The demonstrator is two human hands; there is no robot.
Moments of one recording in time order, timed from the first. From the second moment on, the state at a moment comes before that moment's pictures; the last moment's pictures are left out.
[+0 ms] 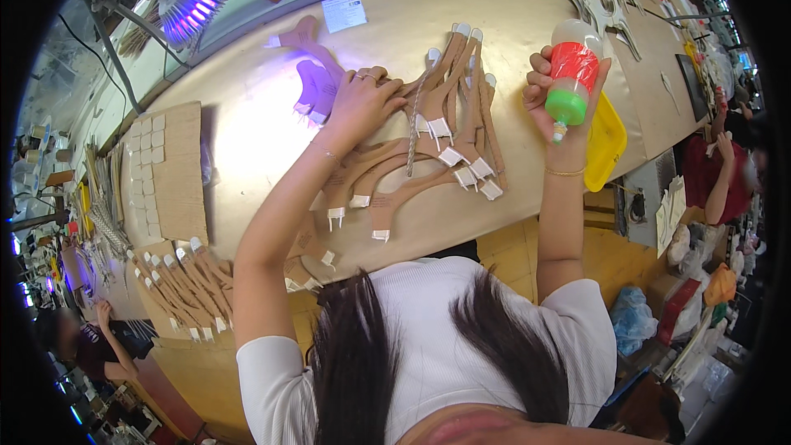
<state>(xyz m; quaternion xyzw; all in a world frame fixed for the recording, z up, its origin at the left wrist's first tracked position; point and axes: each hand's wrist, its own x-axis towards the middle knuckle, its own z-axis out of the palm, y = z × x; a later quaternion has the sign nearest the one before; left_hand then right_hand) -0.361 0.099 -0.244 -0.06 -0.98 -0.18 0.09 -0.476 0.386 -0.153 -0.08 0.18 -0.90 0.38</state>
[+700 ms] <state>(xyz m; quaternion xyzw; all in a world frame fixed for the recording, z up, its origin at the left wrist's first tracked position) -0.333 0.085 -0.124 0.03 -0.84 -0.53 0.09 -0.475 0.340 -0.146 -0.04 0.33 -0.89 0.31</state>
